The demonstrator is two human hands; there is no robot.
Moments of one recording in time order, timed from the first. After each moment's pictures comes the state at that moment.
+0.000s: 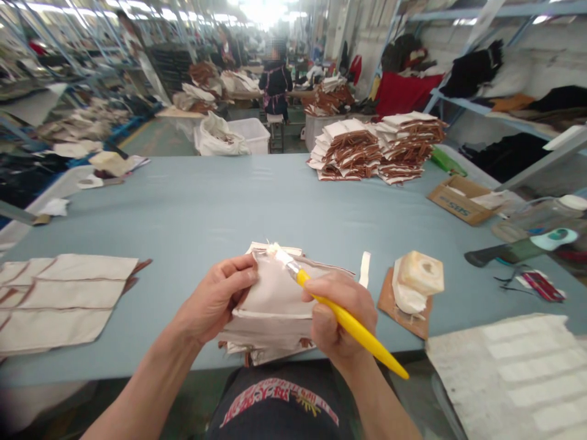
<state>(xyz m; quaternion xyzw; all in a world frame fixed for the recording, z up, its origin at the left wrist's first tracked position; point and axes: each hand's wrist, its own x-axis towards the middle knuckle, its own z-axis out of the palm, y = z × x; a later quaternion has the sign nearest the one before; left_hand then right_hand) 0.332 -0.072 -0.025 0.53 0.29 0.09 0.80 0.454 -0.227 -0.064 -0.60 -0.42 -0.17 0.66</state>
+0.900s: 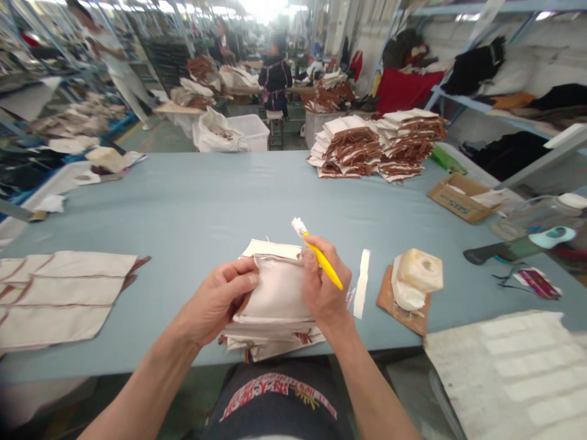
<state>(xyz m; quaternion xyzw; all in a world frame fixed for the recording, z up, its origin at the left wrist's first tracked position) 0.326 -0.074 -0.033 0.54 0.28 0.07 0.79 0.477 -0.193 -0.084 -0.71 -0.40 -0.21 0.55</state>
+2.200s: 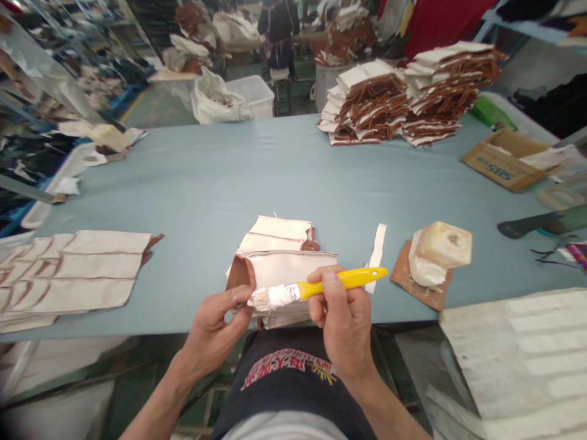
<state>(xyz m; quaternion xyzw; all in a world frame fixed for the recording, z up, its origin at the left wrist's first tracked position) 0.267 -0.108 -0.077 0.84 0.15 0.21 0.47 0.415 -0.245 -0.077 -0.61 -0.09 0.24 0.75</state>
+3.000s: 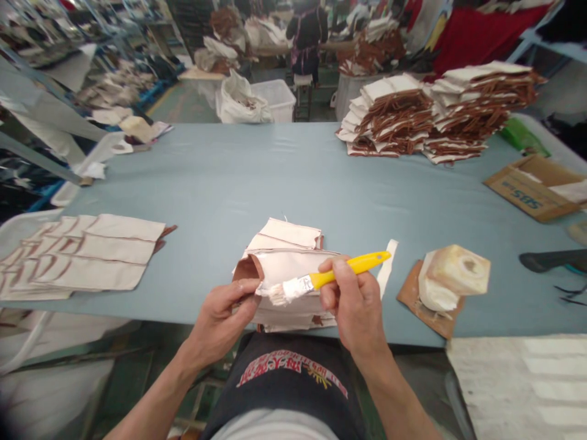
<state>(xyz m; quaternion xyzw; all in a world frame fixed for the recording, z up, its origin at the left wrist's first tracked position) 0.274 -0.103 -0.067 0.80 0.23 0.22 0.51 0.451 -0.224 -0.066 -0.62 -0.11 0.28 0.73</state>
